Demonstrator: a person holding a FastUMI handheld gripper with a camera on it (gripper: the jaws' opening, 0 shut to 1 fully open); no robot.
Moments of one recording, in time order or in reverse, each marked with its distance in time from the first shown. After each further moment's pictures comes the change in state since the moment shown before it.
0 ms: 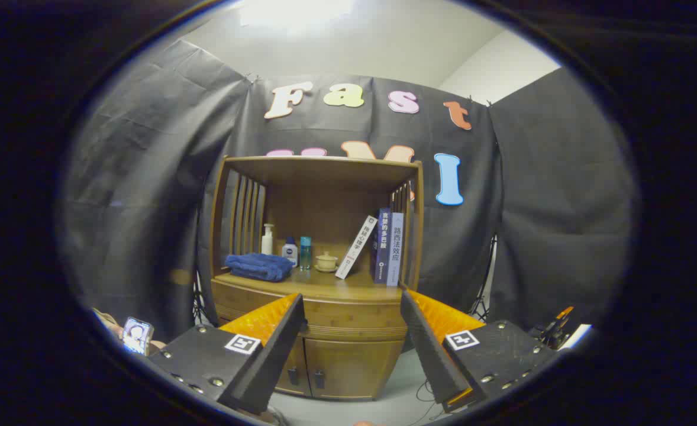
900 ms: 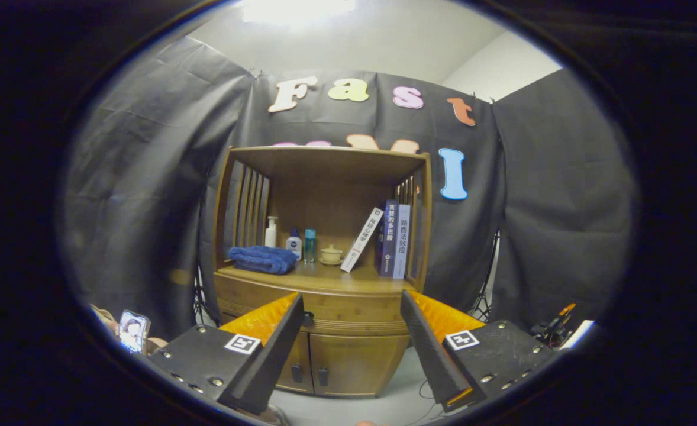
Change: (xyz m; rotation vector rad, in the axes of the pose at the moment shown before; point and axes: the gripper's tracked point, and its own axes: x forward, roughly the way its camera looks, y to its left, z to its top) arm 0.006 0.016 -0.022 -0.003 0.034 0.014
